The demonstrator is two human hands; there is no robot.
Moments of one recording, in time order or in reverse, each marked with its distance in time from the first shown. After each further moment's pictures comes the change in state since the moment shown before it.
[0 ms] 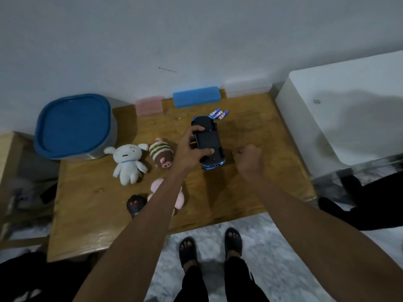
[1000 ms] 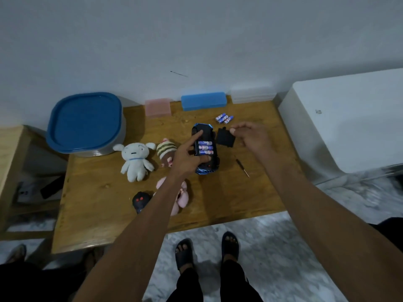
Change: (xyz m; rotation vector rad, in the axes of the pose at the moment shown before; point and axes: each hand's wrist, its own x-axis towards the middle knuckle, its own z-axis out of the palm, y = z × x) left_hand -0.013 -0.013 -0.026 0.065 -0.015 0.011; right_hand 0.016 -0.067 -0.052 0.561 -0.229 -0.047
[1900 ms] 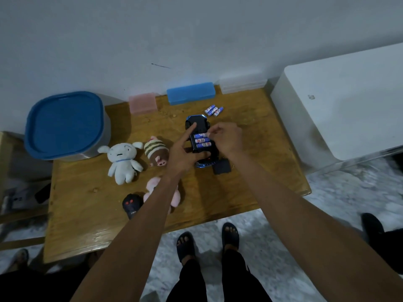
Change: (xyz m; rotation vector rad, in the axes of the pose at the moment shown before) left_hand 0.011 -0.006 0.021 -0.002 -0.035 0.013; right_hand 0.003 0.024 0.042 -0.383 0.095 -0.109
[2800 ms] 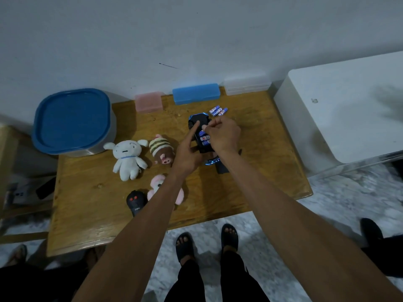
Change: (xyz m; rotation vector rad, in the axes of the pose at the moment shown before) left_hand -0.009 0.007 0.001 -0.094 -0.053 -0.008; right_hand -0.021 -0.041 0.013 0.207 0.165 0.078
